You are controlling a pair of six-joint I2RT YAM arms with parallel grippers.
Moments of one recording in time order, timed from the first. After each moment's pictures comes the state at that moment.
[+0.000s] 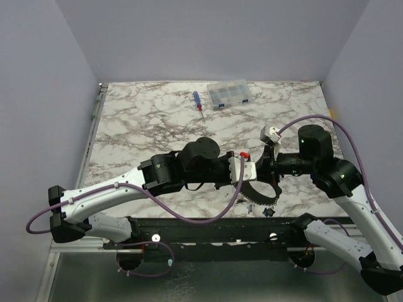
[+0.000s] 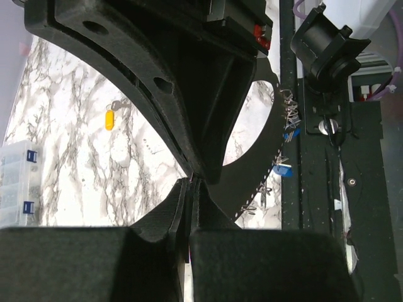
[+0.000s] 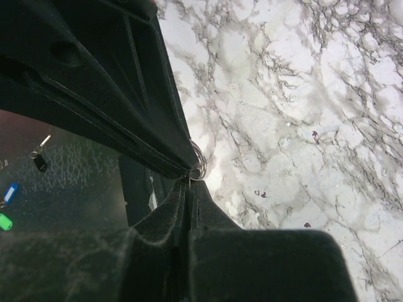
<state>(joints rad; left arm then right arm) -1.23 1.25 1.34 -0.48 0.13 0.38 0.56 0.84 1.09 -0.76 -0.77 -0.12</state>
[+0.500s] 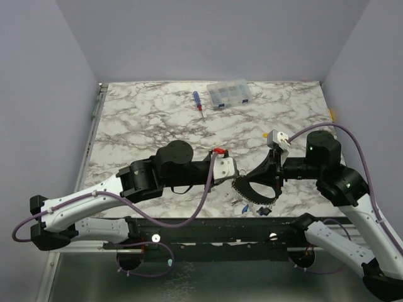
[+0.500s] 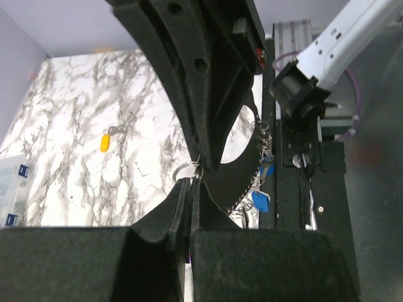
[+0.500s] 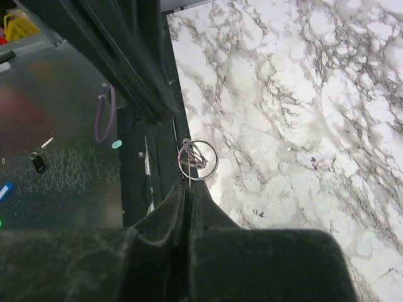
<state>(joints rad) -1.23 1.12 1.27 -0.39 0.18 0.27 0.56 0.76 1.05 -0.66 -0.82 -0.12</state>
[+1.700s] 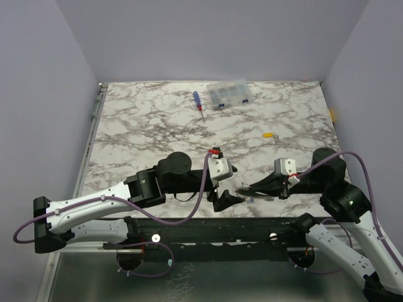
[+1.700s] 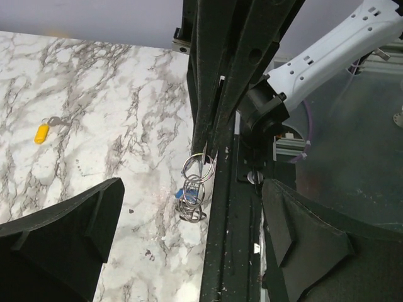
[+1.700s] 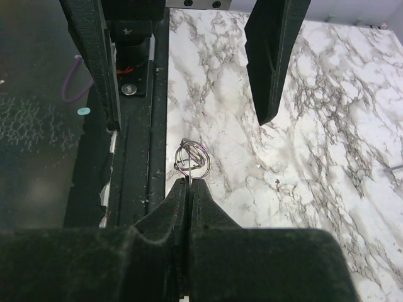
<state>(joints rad) -1.23 1.02 0.99 -0.11 0.22 0.00 0.56 0.57 0.87 -0.62 -0.91 -0.44</state>
